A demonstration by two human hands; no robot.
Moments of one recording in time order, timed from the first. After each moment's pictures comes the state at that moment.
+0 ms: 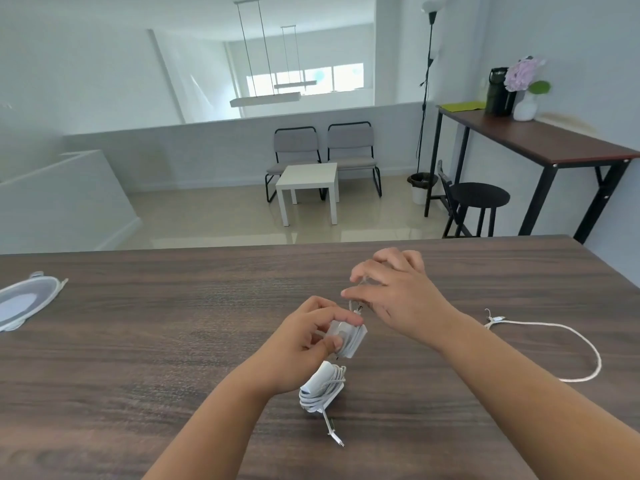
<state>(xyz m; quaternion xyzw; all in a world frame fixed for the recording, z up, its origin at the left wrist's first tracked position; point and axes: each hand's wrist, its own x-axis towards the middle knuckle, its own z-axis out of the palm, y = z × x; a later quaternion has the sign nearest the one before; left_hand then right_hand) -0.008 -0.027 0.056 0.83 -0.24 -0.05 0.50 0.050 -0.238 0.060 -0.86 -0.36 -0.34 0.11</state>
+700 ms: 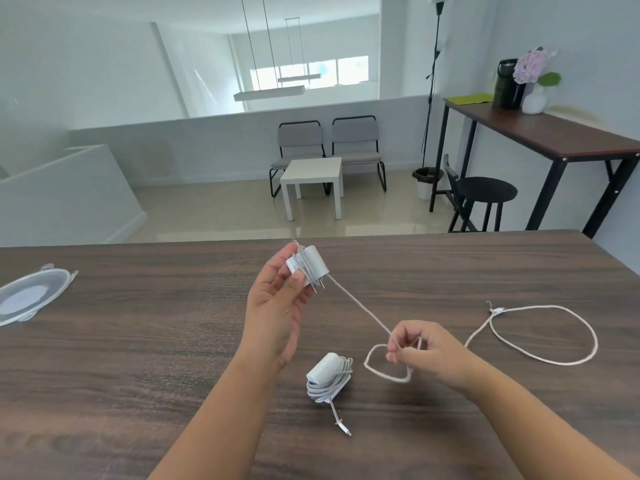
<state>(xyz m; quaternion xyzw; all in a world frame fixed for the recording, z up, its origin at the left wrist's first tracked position) 0.002 -0.029 0.070 0.50 -0.04 0.11 0.86 0.005 -0.261 0.000 -0.80 -0.17 0.11 0.56</state>
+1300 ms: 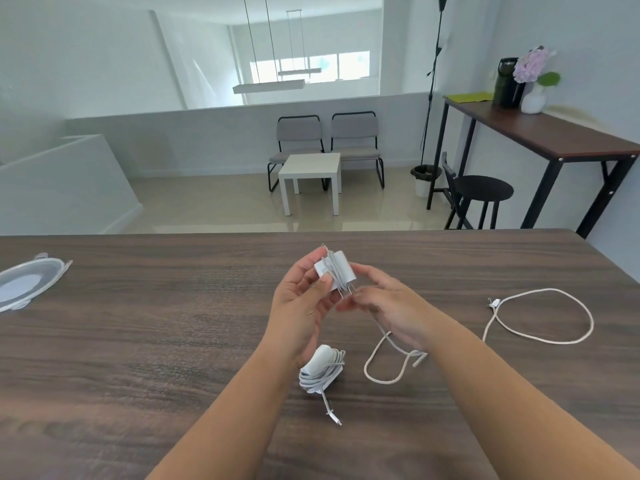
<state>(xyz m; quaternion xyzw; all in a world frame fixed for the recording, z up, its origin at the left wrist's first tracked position) -0.005 -0.059 0.061 0.50 -0.03 0.03 0.87 0.026 -0.216 0.051 -0.68 -0.13 0.17 0.70</state>
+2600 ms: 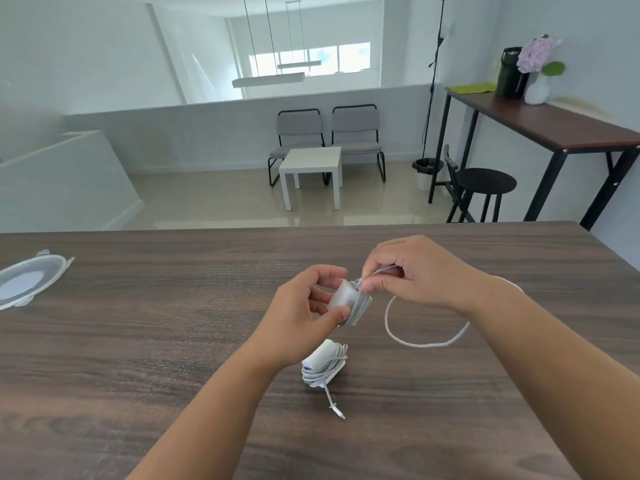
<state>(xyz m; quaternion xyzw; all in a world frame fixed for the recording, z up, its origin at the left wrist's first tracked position) -0.020 -0.035 0.068 0.82 -0.15 0.05 0.55 0.029 -0.247 0.114 -0.88 -0.38 -0.06 0.28</state>
